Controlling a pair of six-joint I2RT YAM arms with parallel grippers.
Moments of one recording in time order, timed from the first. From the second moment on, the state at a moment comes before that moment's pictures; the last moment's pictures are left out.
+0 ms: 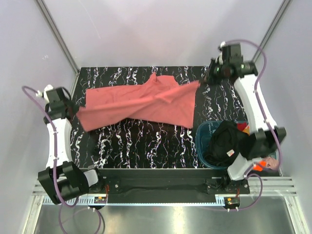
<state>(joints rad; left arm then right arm) 0.38 1.18 0.99 -0.57 -0.10 -0.54 0.18 1.61 1.77 -0.99 -0.25 0.51</state>
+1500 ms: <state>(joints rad) 0.41 1.50 2.22 0.12 0.28 -0.83 -0.01 1.82 2.69 -0.09 -0.25 0.61</state>
